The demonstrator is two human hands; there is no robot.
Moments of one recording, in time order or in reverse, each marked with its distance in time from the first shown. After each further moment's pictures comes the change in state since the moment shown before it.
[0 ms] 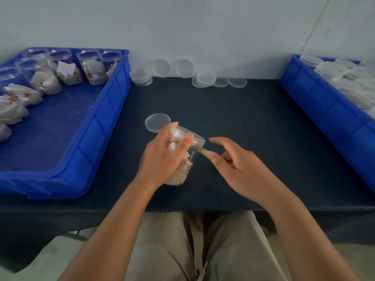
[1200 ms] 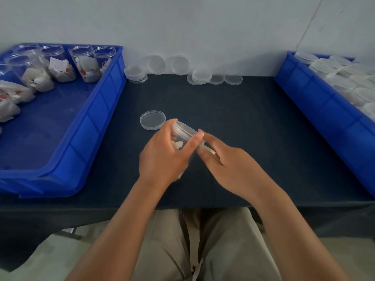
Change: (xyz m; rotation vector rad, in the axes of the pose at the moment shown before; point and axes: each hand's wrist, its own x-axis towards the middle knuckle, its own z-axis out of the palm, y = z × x) left_hand -0.010 0.020 0.020 0.243 0.146 0.024; right_hand 0.005 -0.002 0.005 -0.124 0.018 -0.033
